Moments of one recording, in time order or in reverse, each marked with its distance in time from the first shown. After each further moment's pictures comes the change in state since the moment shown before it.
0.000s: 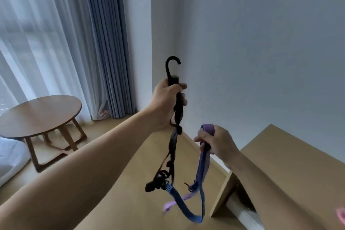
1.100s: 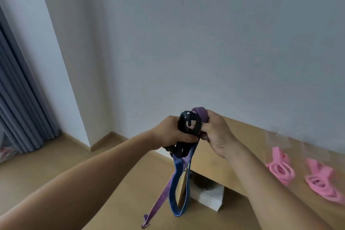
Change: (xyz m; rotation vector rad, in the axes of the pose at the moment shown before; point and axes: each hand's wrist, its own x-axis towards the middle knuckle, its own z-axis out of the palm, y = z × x) left_hand 0.071 -0.125 0.095 0.680 -0.939 -0.073; right_hand 0.017 -0.010 -0.107 0.286 0.399 0.018
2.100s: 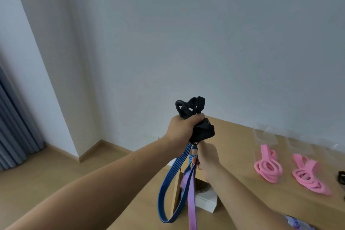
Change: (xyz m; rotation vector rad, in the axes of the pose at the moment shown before) left_hand 0.016 0.042 0.055 -0.726 0.166 -0.073; right_hand -0.021 0.055 0.001 -0.053 0.493 0.401
